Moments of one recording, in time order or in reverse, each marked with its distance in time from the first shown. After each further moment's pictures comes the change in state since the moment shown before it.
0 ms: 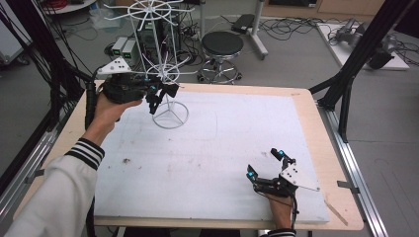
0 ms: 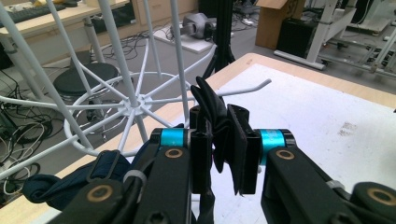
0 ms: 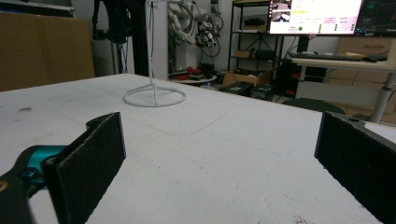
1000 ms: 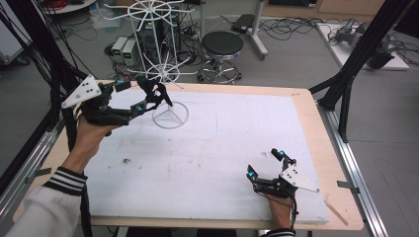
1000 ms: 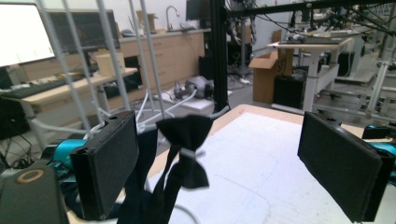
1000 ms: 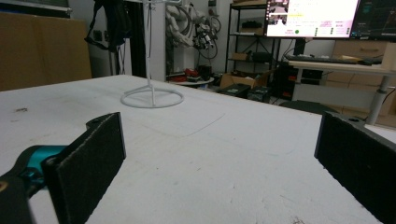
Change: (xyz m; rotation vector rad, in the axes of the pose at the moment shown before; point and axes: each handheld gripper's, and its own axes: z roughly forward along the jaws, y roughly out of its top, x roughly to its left) left arm -0.029 -0.042 -0.063 -0.301 0.030 0.078; right arm 0.001 -0.001 -0.001 -0.010 -0.013 -0.011
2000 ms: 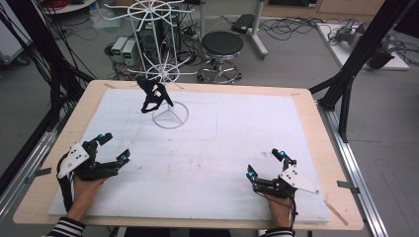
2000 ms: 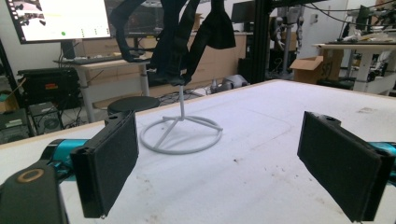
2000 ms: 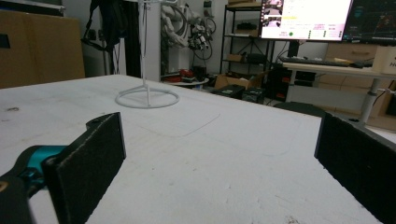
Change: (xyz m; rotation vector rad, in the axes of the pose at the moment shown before) left arm -0.033 -0.147 -0.074 -0.033 0.188 -0.062; right arm 0.002 0.000 -0.001 -0.003 -0.023 -0.014
